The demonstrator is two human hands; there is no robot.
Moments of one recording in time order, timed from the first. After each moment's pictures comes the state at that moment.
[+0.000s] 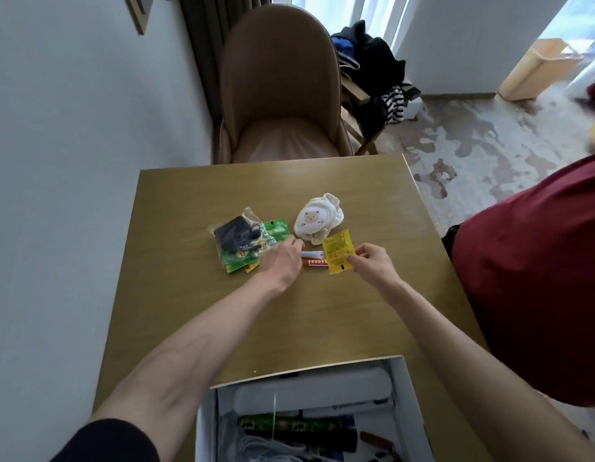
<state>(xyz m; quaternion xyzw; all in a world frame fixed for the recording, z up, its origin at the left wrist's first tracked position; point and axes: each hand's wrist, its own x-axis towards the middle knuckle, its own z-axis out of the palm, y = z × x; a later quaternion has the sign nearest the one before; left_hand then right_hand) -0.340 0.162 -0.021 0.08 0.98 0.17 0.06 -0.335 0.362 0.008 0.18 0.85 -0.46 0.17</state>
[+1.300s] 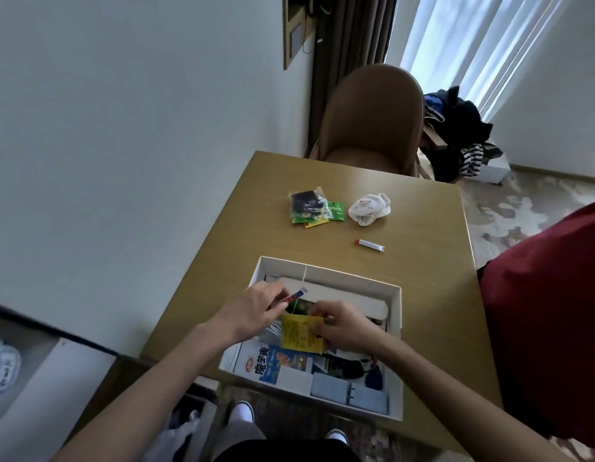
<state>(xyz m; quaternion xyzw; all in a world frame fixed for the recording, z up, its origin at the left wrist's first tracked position) -0.008 0.123 0.077 0.01 0.97 0.24 0.05 -0.086 0.334 0.071 -0.28 0.81 -0.35 0.37</state>
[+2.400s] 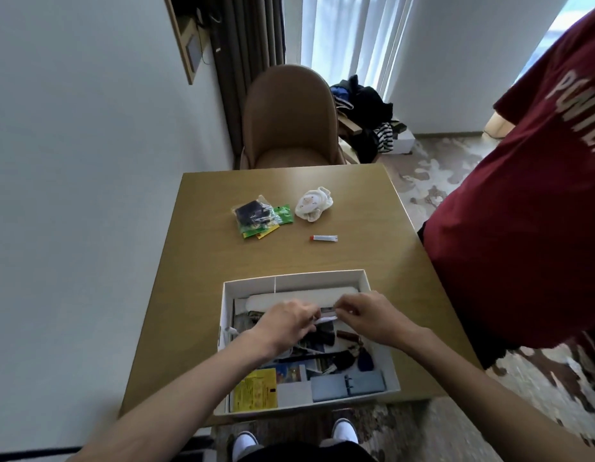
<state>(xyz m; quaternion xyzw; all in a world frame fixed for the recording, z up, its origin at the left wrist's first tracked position) -0.064 0.186 0.059 0.26 0.95 0.17 0.08 -0.090 0.402 0.074 -0.22 0.92 -0.27 0.16</state>
